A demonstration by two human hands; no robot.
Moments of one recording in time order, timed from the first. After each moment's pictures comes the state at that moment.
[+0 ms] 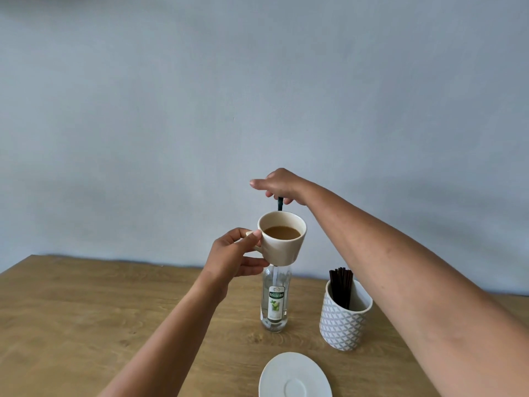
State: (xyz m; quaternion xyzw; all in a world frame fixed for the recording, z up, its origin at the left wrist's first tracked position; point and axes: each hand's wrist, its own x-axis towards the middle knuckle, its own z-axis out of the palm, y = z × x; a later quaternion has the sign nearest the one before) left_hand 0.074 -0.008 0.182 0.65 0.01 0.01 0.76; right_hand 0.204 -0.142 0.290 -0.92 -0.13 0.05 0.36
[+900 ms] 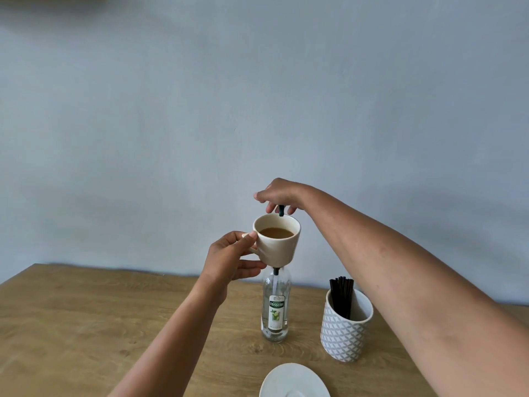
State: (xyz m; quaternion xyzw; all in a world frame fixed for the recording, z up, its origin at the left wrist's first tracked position) left_hand 0.072 -0.009 0.195 0.64 0.03 0.04 0.77; right_hand 0.189 -0.140 0.307 -0.94 -0.13 0.10 0.28
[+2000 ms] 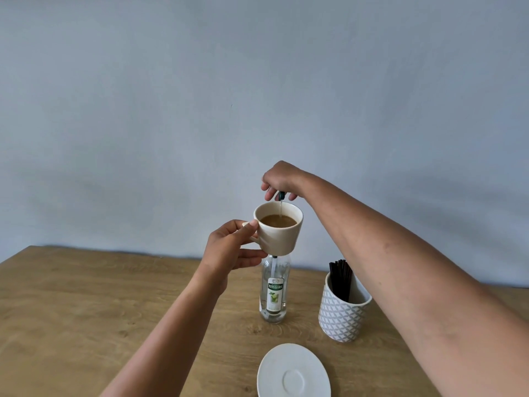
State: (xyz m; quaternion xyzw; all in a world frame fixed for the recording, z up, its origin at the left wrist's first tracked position) left_hand 0.077 -0.013 0.183 0.63 0.04 0.03 0.77; right_hand 0.195 -0.138 0.295 -0.95 -0.08 0.10 0.30
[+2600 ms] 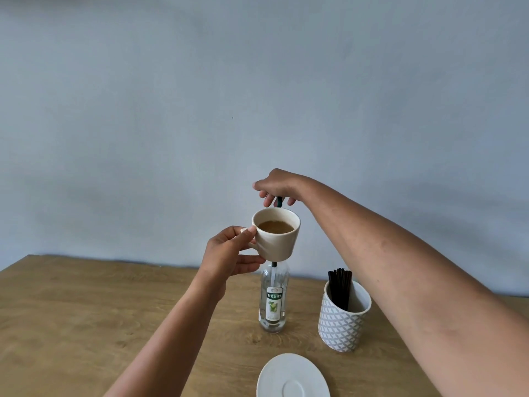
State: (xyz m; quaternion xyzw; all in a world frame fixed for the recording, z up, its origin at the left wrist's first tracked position) left_hand 0.074 -0.010 0.189 0.63 0.03 0.03 0.77; right_hand 0.201 -0.138 0.301 -0.95 -0.12 0.10 0.26
